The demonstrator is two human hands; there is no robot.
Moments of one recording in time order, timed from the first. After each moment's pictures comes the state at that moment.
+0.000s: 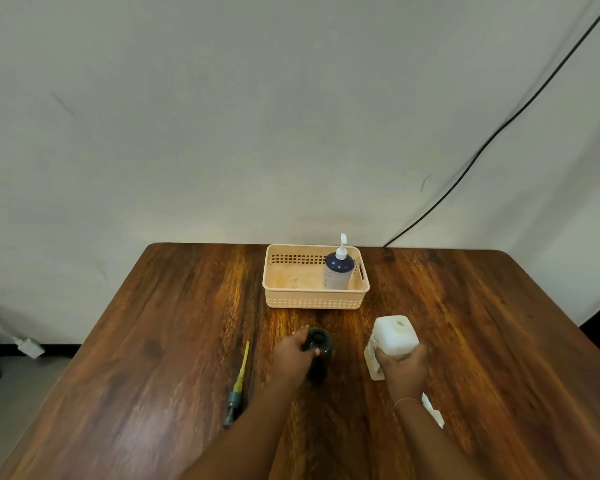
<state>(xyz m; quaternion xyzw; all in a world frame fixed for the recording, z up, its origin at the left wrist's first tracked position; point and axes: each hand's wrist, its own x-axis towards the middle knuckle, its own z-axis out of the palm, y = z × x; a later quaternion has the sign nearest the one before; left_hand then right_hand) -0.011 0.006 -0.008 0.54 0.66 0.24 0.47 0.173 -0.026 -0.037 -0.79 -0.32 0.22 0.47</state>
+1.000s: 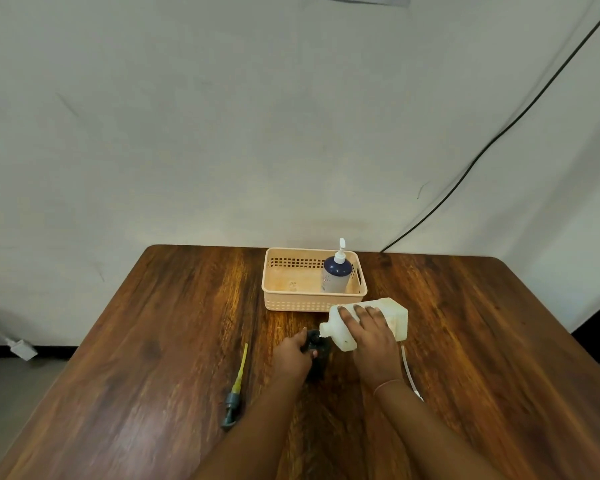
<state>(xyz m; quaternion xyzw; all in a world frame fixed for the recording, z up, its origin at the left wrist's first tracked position) -0.007 0.011 -0.013 0.53 0.67 0.22 0.46 0.145 -0.006 -0.003 -0.67 -0.72 -0.07 0.17</state>
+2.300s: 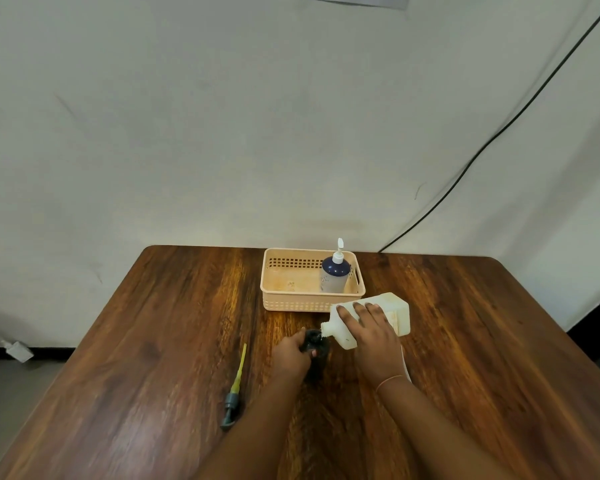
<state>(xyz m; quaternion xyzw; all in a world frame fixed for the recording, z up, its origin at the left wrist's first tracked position) -0.008 0.011 -0.013 0.54 0.67 0.22 0.46 0.149 -0.008 0.008 -0.66 -0.73 -0.09 0.14</state>
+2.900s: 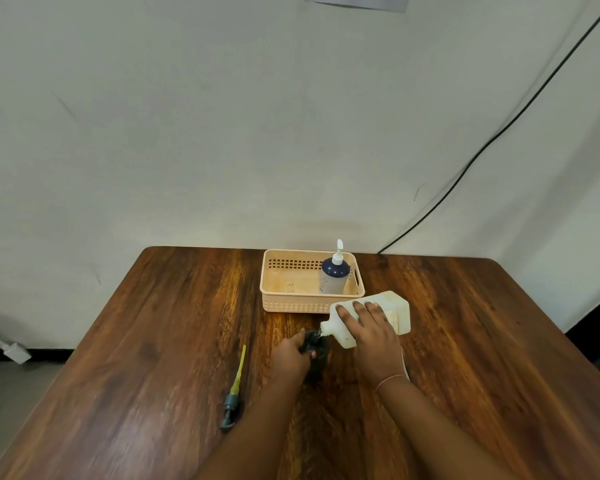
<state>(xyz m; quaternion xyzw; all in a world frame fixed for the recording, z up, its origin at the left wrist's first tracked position) -0.008 0.012 -0.013 0.54 0.67 0.22 0.46 0.148 -0.007 0.012 -0.66 -0.73 -0.09 0.15</state>
